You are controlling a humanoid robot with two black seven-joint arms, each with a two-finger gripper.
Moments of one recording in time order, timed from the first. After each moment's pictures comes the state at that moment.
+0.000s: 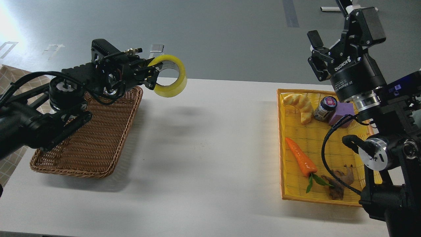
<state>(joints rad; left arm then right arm) -0.82 0.66 -0.61 -1.13 2.18 -0.15 -0.16 0.29 0.00 1.50 1.71 -1.13 0.18 -0.04</state>
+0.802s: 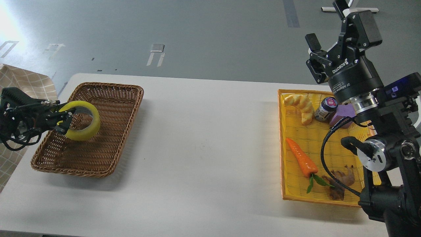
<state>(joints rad) -0.55 0.98 -0.50 -1.00 2.17 0.07 -0.28 0.28 0.00 1.50 1.70 -1.13 0.18 -0.04</state>
